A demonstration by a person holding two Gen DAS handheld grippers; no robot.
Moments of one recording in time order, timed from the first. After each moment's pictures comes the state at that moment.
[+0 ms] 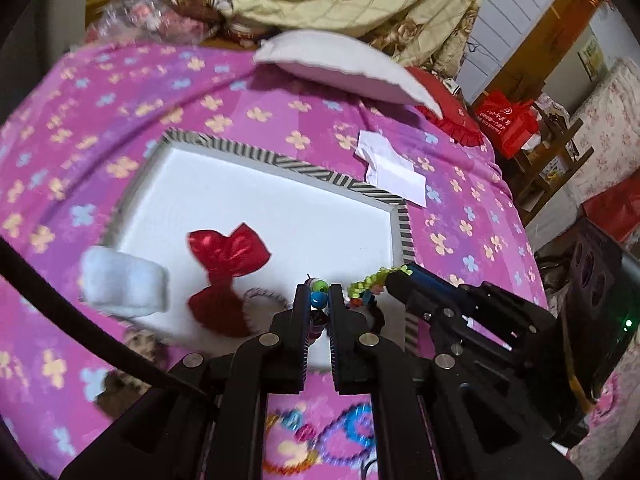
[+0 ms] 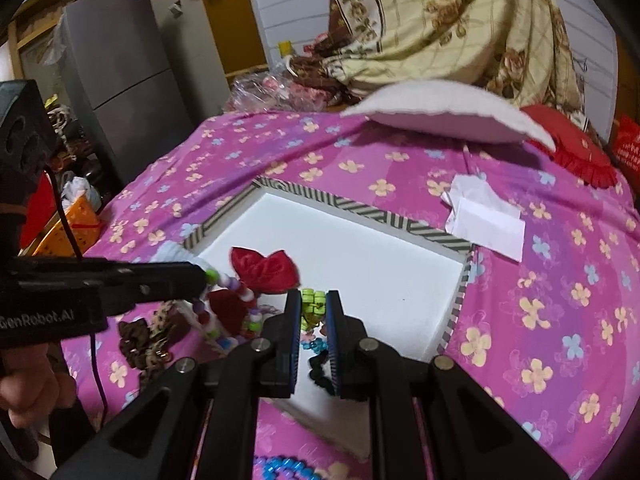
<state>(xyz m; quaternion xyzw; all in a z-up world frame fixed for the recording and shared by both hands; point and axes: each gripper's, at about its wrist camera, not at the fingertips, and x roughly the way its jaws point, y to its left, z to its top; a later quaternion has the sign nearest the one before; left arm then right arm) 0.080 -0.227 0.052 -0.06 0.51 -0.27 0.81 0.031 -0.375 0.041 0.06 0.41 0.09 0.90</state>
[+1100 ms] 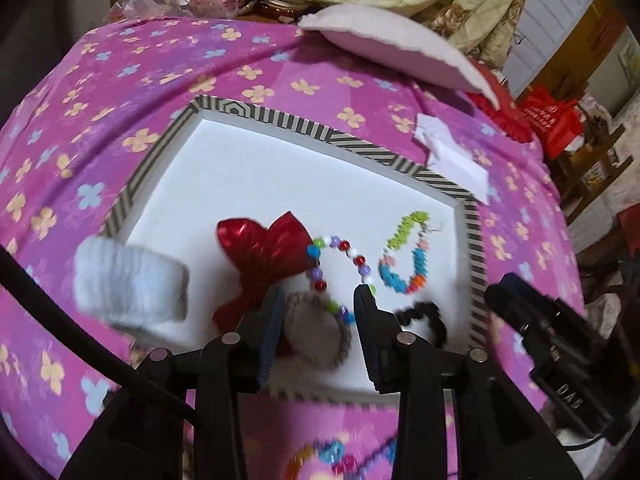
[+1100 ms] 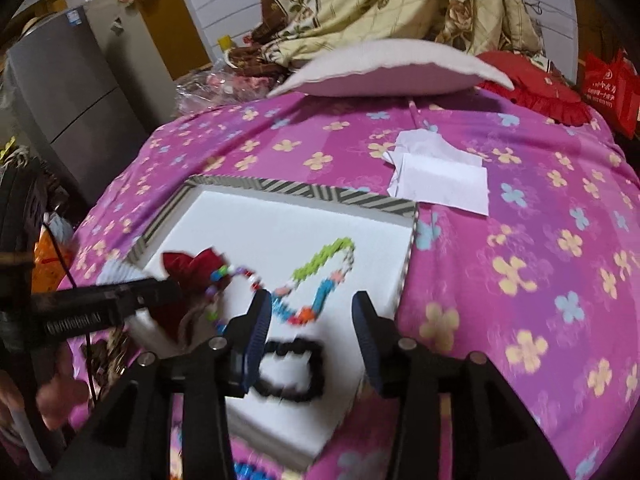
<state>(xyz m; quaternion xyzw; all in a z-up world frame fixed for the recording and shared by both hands) 0.100 -0.220 0.017 -0.04 0.54 -0.20 0.82 0.021 -0.424 0.018 0.12 0.43 0.03 0.90</state>
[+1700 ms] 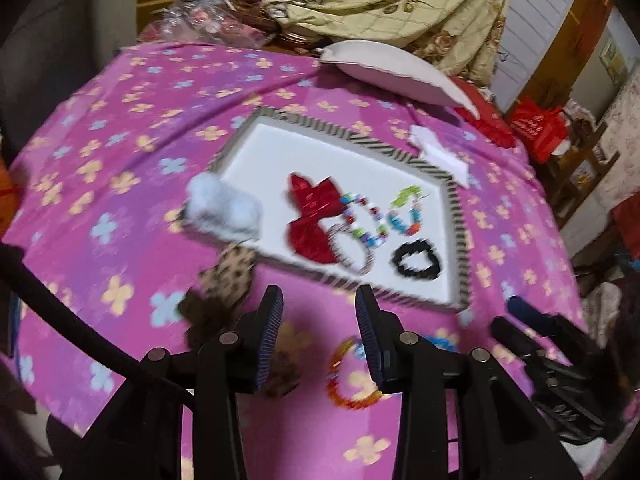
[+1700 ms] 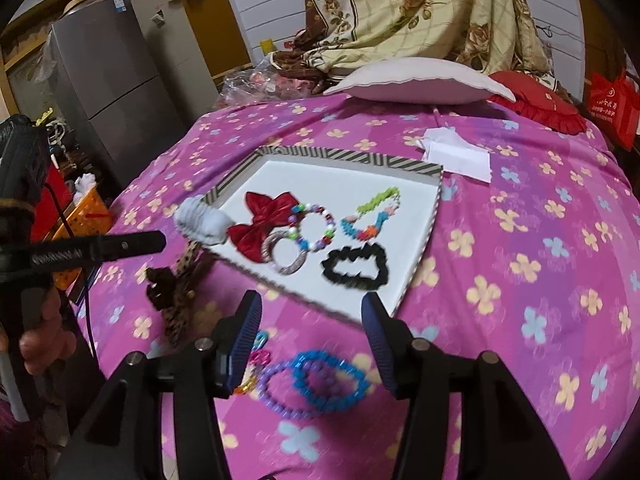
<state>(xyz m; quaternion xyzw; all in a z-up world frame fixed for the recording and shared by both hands) 0.001 -0.148 0.052 -0.03 0.49 -0.18 0.85 -0.089 -0.367 0.042 0.10 0.41 0.07 0.90</state>
